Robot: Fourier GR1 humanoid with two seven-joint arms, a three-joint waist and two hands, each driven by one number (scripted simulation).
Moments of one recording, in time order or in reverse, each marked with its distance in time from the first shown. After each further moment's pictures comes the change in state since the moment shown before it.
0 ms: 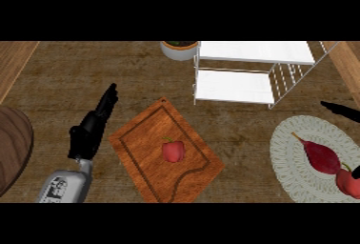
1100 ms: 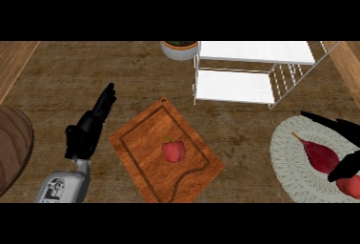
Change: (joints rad) left arm 0.008 -0.034 0.057 -0.024 -0.042 -0.055 0.019; right arm -0.013 0.146 -0.034 0.114 0.218 -0.083 -0.074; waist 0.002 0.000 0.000
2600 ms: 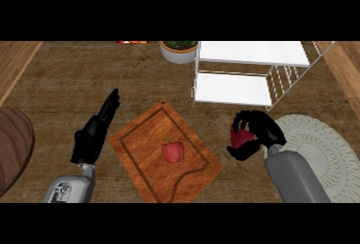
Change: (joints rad) left arm 0.029 -0.038 -0.002 0.013 -0.045 -0.006 -0.013; right arm -0.006 0.508 0.082 -0.245 0.202 -0.428 0.501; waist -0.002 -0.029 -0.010
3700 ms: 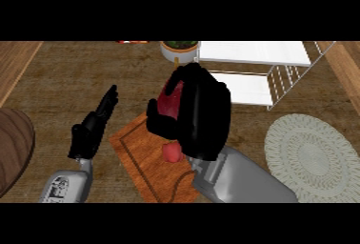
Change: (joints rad) left arm -0.033 0.015 0.021 0.022 0.014 -0.017 0.006; right arm -0.392 0.117 0.524 -0.537 0.306 -0.432 1.159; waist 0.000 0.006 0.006
